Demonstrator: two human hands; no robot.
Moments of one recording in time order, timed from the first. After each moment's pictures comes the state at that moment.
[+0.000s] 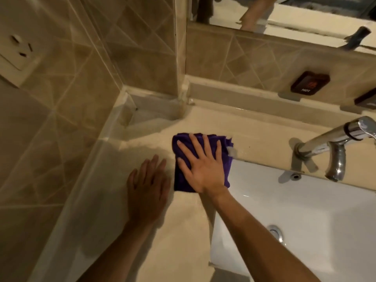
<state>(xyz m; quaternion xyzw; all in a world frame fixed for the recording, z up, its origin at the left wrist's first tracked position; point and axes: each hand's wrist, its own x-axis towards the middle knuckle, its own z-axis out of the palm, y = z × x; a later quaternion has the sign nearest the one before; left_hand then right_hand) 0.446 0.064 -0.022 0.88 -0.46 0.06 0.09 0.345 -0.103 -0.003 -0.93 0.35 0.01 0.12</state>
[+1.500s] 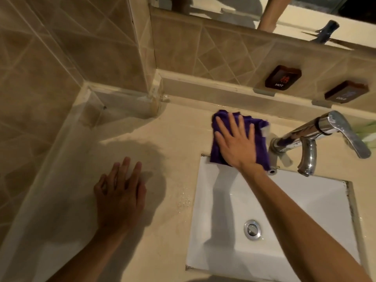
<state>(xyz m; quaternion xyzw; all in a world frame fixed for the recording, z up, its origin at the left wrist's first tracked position) 0.441 0.059 -0.021 0.88 -0.46 0.08 0.07 0.255 -0.242 -0.005 -0.89 0.45 0.04 0.08</state>
